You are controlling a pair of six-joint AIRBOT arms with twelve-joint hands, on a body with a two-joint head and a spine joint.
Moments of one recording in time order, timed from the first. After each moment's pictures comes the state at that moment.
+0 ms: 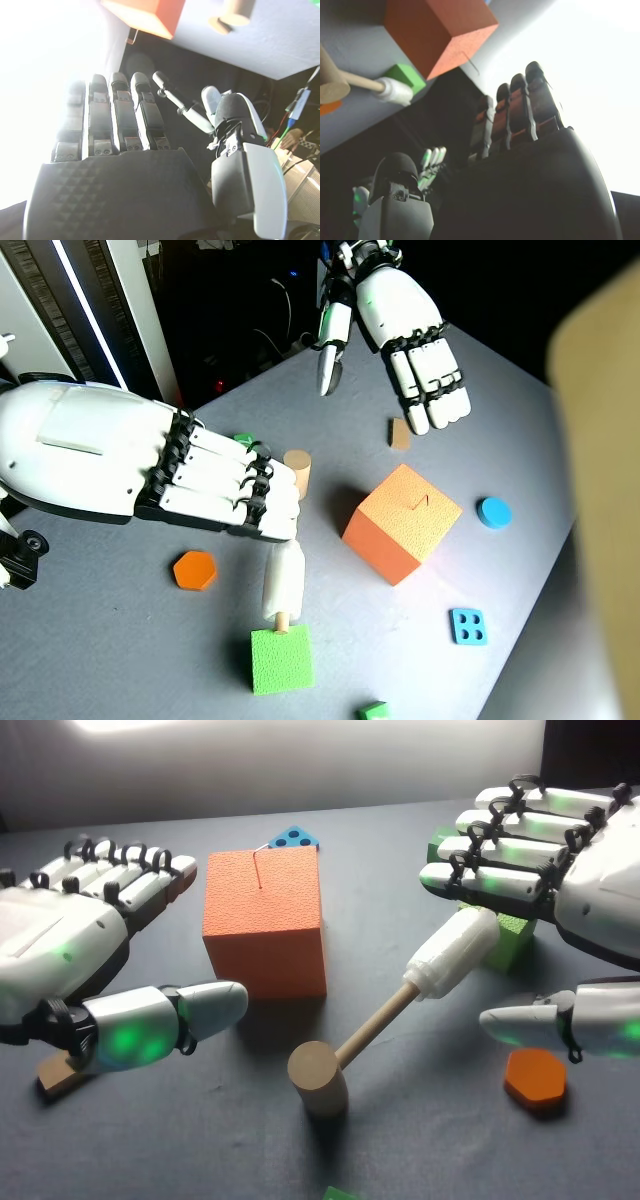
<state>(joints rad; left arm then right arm) 0.70 -0.69 0.61 -0.67 -0.84 1.44 -0.37 -0.68 0.67 0.04 0.30 -1.32</state>
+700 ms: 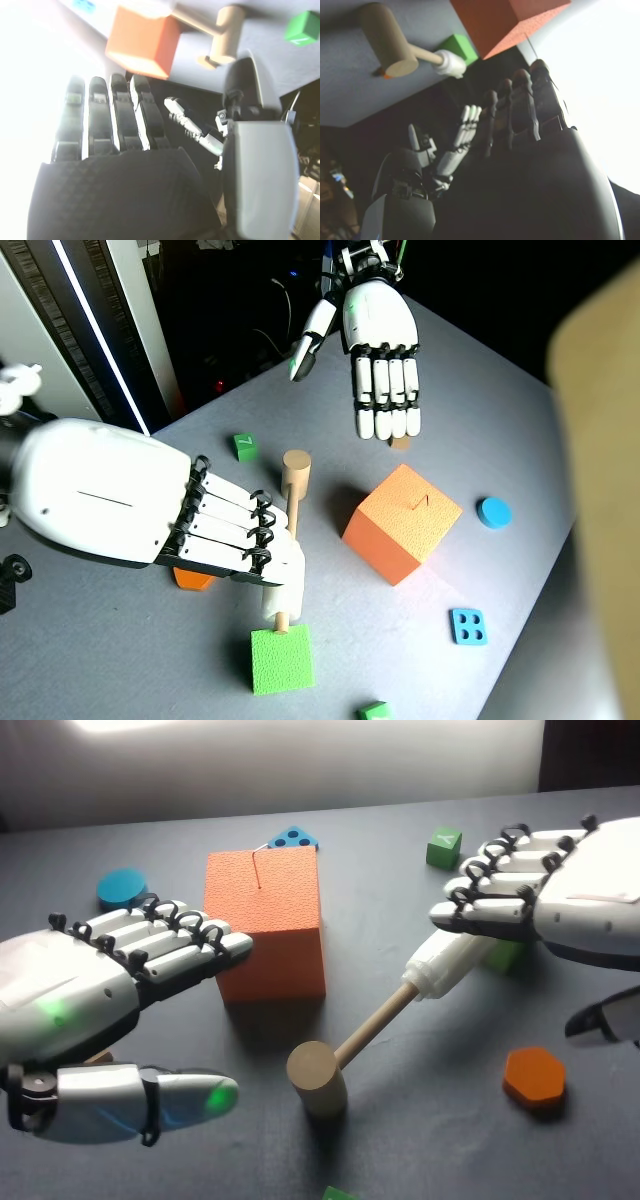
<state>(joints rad) 0.87 -0.69 0.78 0.00 -0.83 0.88 -0.16 -0.78 0.74 -0.43 -0.20 -0.81</state>
